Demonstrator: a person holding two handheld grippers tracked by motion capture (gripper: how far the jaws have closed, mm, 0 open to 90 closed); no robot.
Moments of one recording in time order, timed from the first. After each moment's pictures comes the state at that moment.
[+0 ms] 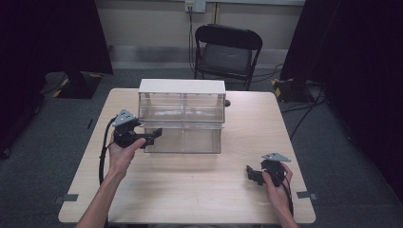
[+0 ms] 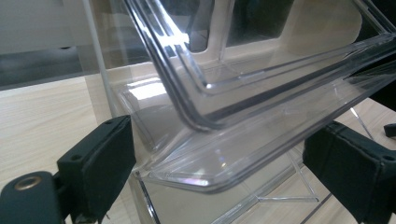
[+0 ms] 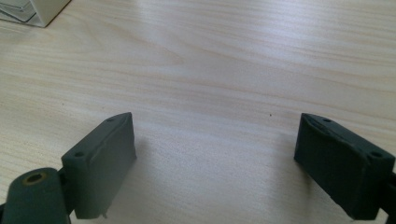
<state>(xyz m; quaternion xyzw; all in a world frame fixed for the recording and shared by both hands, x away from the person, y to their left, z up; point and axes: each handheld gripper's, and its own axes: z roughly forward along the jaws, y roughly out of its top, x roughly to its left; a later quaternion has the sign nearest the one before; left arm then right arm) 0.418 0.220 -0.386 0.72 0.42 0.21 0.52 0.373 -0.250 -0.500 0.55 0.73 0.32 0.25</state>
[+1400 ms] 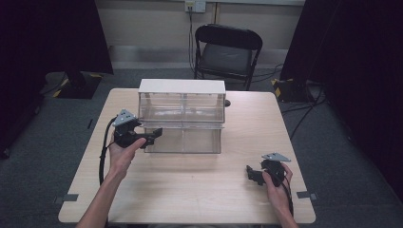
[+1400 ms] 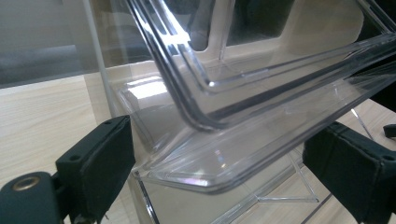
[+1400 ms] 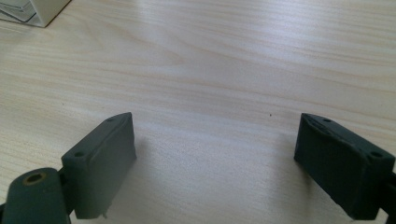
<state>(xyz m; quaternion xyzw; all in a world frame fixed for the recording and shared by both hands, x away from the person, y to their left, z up) 0.419 0.220 -0.387 0.72 0.42 0.21 0.51 0.373 -0.250 -0.500 0.55 0.73 0.32 0.25</state>
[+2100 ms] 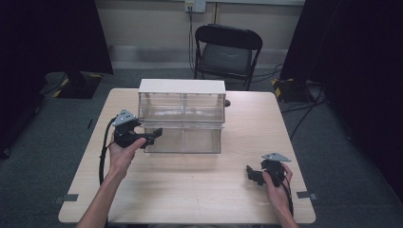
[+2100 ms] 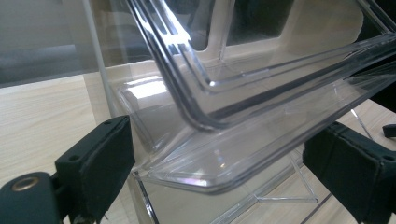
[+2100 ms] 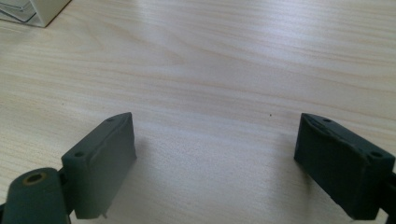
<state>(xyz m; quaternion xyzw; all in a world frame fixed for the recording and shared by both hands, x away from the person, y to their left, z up) 0.419 0.220 -0.387 0.72 0.42 0.21 0.51 0.373 -0.250 -0.500 0.55 0.73 0.32 0.25</state>
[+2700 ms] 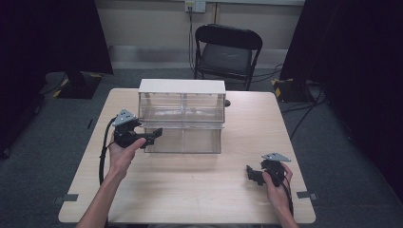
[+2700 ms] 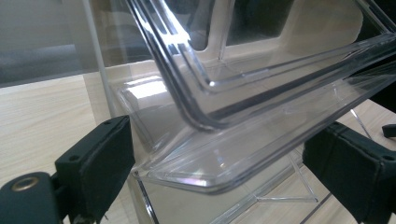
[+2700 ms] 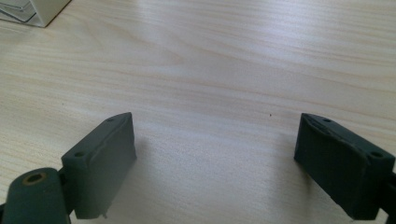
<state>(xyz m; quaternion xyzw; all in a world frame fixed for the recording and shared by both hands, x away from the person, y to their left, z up) 0.419 0.220 -0.387 0.72 0.42 0.21 0.51 0.373 -0.250 -0.500 0.55 0.73 0.32 0.25</state>
